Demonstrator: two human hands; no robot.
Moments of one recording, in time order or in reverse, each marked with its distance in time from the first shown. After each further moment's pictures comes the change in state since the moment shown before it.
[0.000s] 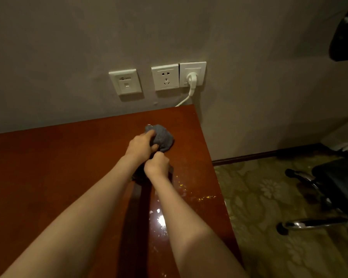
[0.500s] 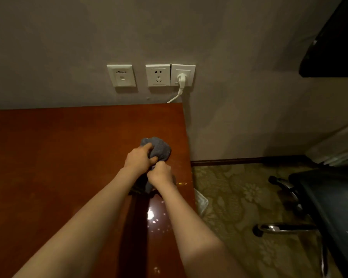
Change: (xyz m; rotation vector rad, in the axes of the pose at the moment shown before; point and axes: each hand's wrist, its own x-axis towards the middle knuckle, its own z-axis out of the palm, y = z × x) left_hand -0.069 0.058 0.035 -0.084 -0.036 -0.126; right_hand -0.059 0.053 -0.069 -0.257 -0.155 -0.018
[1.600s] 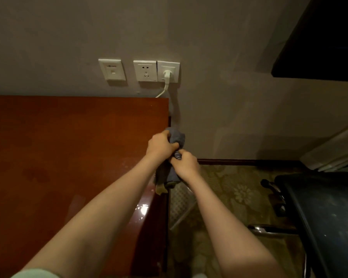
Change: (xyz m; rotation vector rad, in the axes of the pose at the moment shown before) left_hand -0.033 0.152 0.007 -0.269 0.095 -0.118; right_hand -0.014 0.099 -0.112 -0.068 0.111 -0.152
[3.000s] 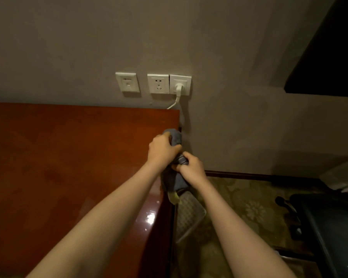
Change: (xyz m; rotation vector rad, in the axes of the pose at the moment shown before) left_hand -0.002 0.005 -0.023 -0.015 0.199 -0.019; right_hand 0.018 -0.003 -0.013 0.194 -0.089 -0.171
